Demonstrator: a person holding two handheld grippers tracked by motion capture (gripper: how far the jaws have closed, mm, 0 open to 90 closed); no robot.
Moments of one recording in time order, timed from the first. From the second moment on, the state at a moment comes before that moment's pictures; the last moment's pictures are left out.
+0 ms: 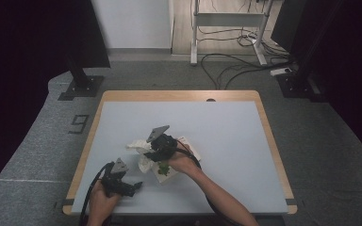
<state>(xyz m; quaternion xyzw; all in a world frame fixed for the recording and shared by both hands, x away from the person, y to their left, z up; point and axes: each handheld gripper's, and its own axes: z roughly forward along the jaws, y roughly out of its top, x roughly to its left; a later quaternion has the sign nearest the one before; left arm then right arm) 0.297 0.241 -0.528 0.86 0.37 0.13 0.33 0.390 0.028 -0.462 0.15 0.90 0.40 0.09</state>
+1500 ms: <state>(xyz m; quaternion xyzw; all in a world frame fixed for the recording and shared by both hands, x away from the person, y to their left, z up) 0.297 0.241 -0.529 0.86 0.37 0.13 0.33 0.388 -0.067 -0.448 0.22 0.88 0.42 0.11</state>
